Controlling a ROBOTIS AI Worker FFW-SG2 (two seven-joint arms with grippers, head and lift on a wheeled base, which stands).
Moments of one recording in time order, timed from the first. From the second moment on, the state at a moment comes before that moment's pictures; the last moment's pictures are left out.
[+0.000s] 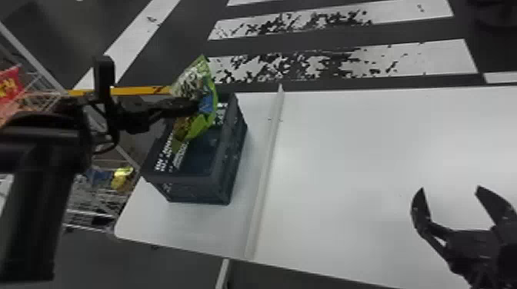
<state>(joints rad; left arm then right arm) -0.18 0.66 0.21 -1.50 0.13 0.49 -1.08 0.47 -0.12 0.21 -1.74 0.00 -0.10 -0.17</state>
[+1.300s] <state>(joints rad) -0.15 0.26 -0.12 -1.79 0.04 0.77 -0.91 0.48 -0.12 0.21 -1.76 0.00 -0.11 -0.18</state>
